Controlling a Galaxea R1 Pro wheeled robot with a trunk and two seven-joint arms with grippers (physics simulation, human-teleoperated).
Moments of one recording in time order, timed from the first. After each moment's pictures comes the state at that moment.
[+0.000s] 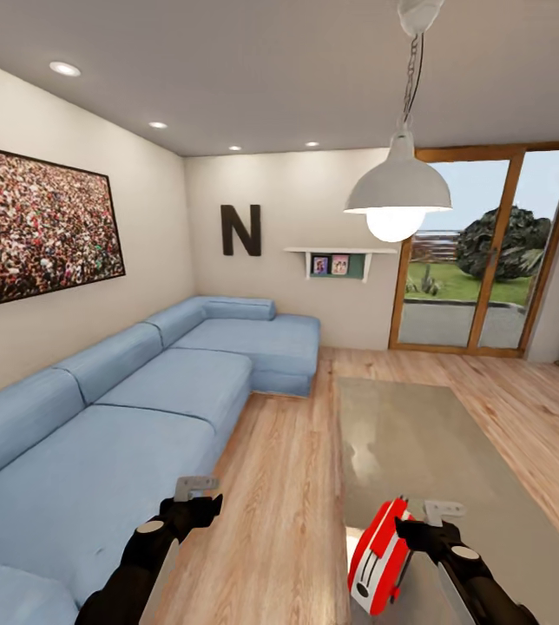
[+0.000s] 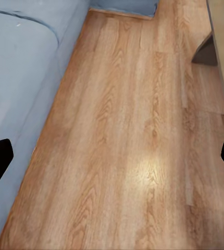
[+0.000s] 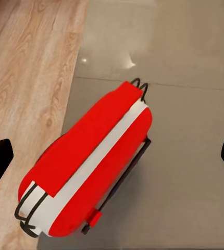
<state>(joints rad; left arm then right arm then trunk) -0.28 -0.10 0.00 -1.12 -0.01 0.46 0.01 -0.37 -0.11 -0.07 -0.72 -0.02 0.18 0.00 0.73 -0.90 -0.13</state>
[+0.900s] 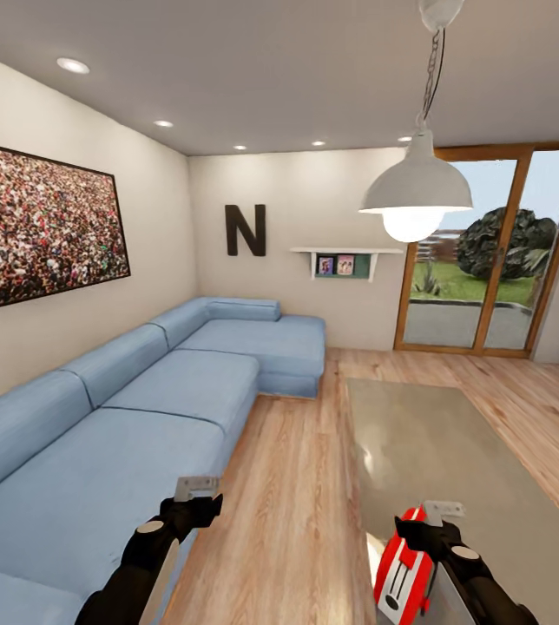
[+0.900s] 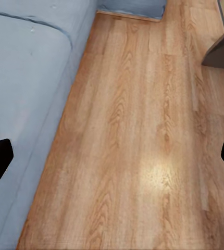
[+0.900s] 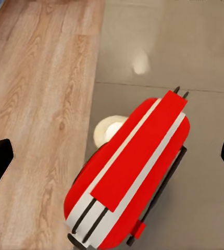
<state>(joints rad) -0.28 -0.10 -0.01 -1.12 -0.01 0.46 0.01 -0.37 -0.11 -0.07 -0.72 -0.02 0.18 0.00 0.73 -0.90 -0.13</state>
